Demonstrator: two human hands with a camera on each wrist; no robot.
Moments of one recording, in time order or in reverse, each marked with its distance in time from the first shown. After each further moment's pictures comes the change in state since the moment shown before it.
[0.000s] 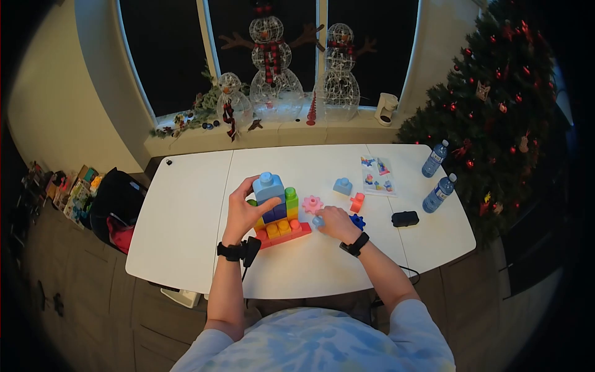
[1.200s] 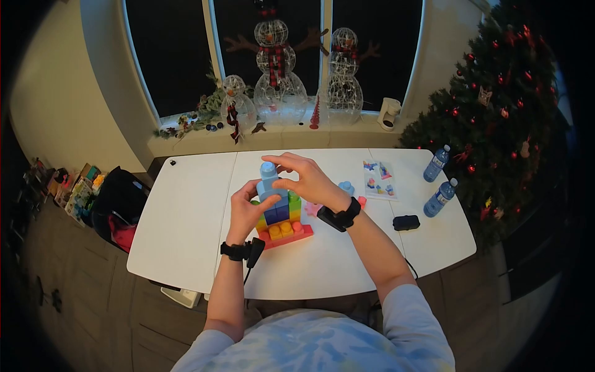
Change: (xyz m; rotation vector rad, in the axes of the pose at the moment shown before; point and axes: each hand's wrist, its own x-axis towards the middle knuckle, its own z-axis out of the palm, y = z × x) left_hand 0.001 -0.006 0.000 -0.189 0.026 -0.088; right_hand 0.083 -0.110 -0.141 0.708 0.256 -0.479
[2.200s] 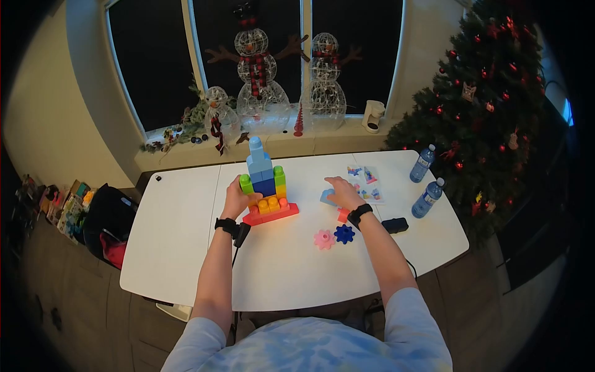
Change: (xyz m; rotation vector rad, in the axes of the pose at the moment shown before) left_hand 0.089 -0.101 0.005 0.264 -0.047 0.021; right_hand -0.130 0.171 -0.074 -0.635 0.062 0.586
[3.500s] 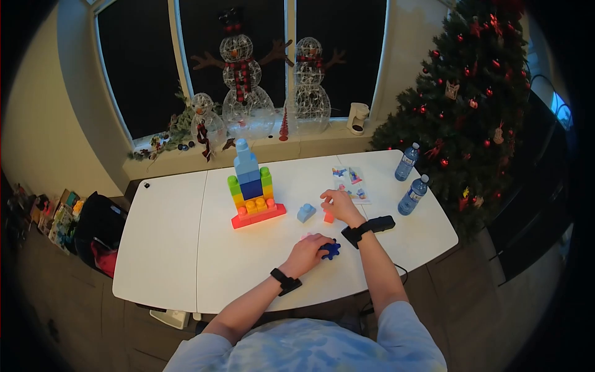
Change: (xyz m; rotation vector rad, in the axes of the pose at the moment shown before) left_hand -0.146 0.101 0.160 0.148 -0.534 0.367; right_hand -0.049 0.000 -0.022 0.145 0.054 0.062
